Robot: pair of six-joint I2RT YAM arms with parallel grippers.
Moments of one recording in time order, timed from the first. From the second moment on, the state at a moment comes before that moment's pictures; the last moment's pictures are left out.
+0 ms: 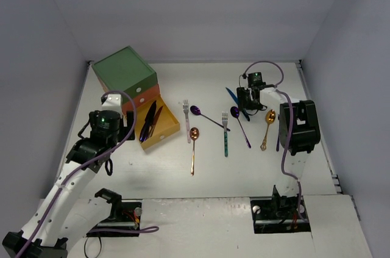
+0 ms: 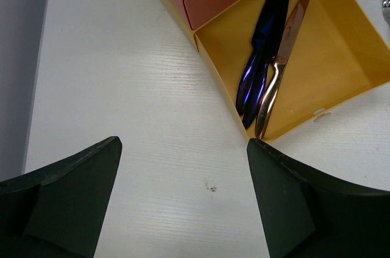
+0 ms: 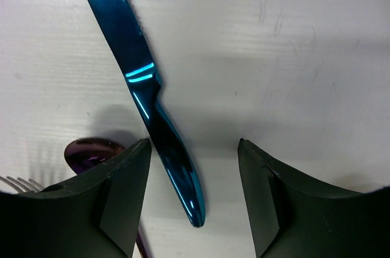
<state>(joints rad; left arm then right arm) -0.36 0.79 0.85 -0.71 -0.42 -0.19 0.16 1.98 1.29 -0.35 0.02 0.07</state>
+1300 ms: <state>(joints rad) -0.36 0.81 0.85 -0.71 -0.42 -0.19 0.22 1.88 1.35 -0.44 0.03 0.16</state>
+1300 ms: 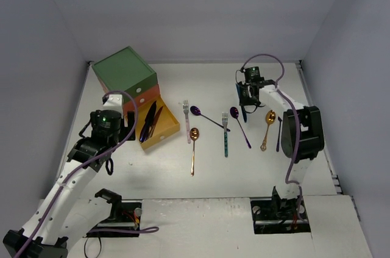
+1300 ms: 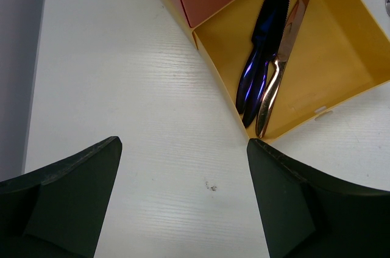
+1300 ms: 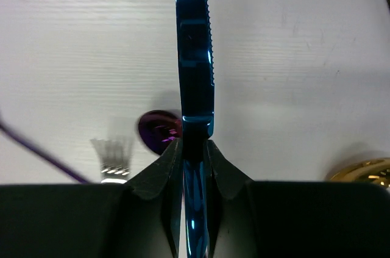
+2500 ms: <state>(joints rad) -0.36 0.75 0.85 -0.71 -0.45 -0.19 0.97 2.08 1.37 0.21 0.18 1.17</state>
